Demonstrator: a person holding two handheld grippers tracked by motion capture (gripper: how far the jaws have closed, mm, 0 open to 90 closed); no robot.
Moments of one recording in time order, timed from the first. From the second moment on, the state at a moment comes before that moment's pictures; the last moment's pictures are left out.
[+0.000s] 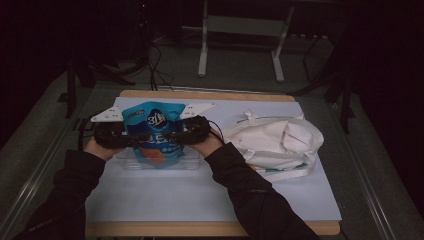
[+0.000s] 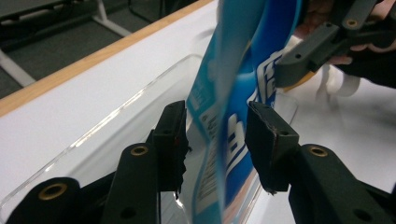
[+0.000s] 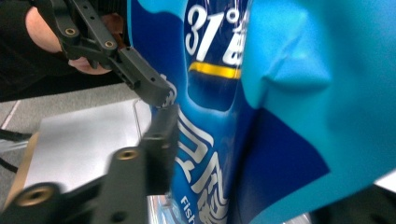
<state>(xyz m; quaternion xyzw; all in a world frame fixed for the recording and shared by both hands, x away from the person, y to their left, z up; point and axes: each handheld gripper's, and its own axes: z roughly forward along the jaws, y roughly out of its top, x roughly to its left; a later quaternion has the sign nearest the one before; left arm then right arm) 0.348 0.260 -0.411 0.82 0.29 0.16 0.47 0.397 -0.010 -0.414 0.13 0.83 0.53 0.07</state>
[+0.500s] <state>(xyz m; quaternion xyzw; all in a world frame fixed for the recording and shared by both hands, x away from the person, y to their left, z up) 0.355 0.262 -0.414 0.80 0.31 0.11 0.49 0.397 -0.013 -0.415 0.14 0.83 0.54 0.07</state>
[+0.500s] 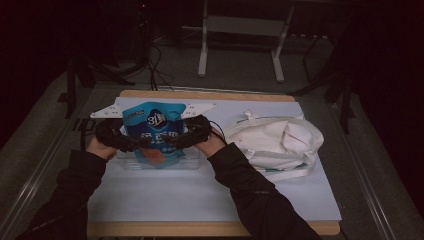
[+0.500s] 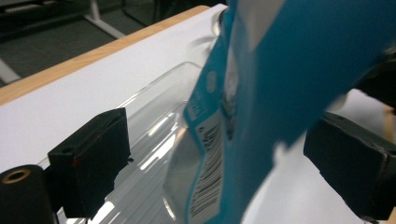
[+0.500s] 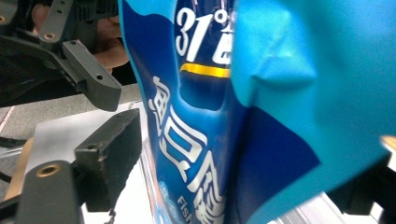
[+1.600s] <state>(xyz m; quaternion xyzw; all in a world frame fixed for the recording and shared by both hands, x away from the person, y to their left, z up) 0.281 0.272 -0.452 0.79 0.36 0.14 0.47 0.381 -0.067 -0.420 0.17 0.83 0.53 0.07</state>
